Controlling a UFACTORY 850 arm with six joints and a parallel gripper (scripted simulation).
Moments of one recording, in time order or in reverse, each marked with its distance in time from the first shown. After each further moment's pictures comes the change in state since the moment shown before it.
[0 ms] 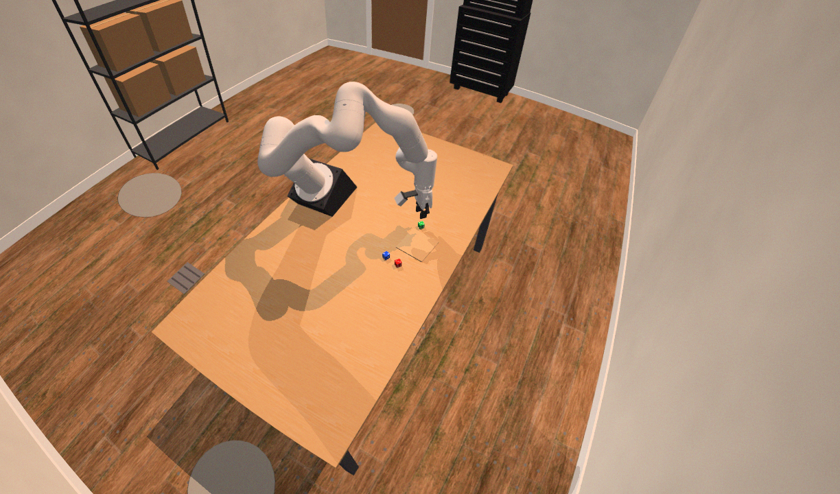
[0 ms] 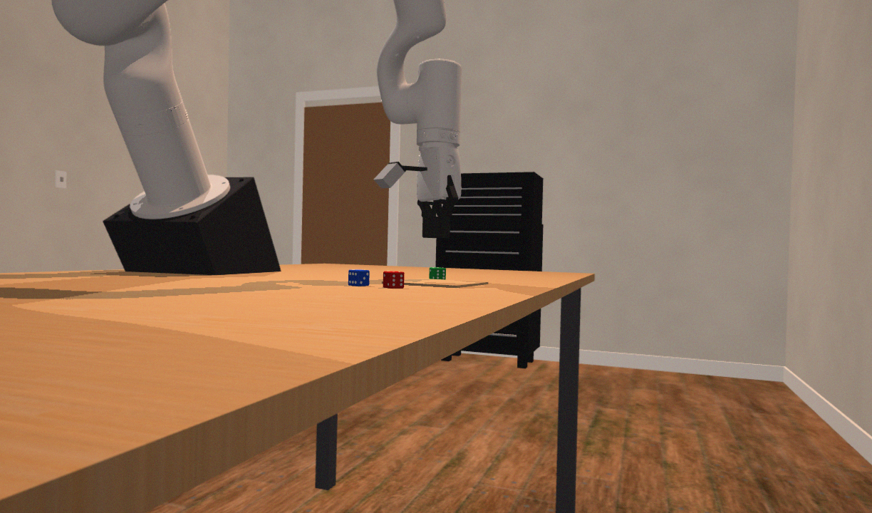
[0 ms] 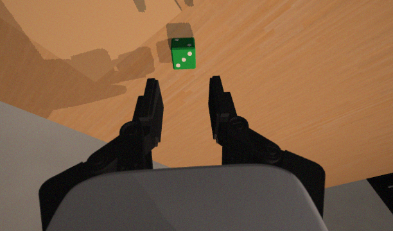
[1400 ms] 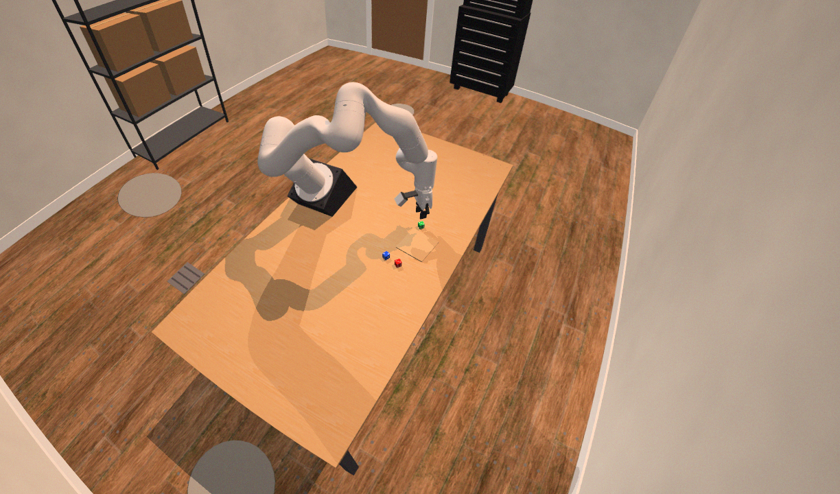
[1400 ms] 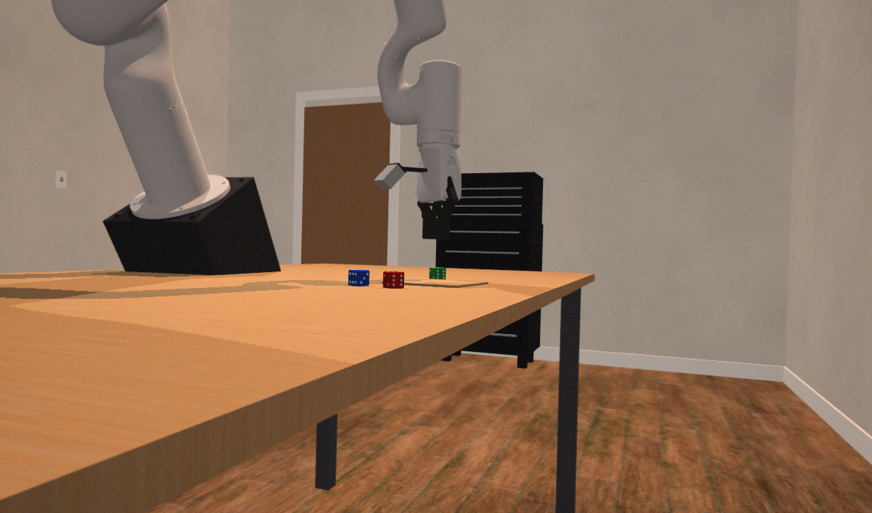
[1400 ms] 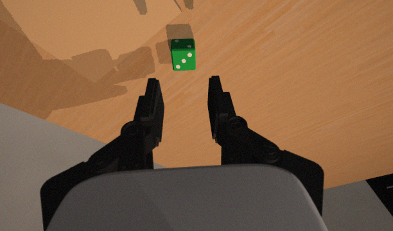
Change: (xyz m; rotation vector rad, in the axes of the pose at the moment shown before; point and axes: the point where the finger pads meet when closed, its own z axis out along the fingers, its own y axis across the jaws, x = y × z) arm 0.000 0.000 0.002 -0.002 0.002 -0.004
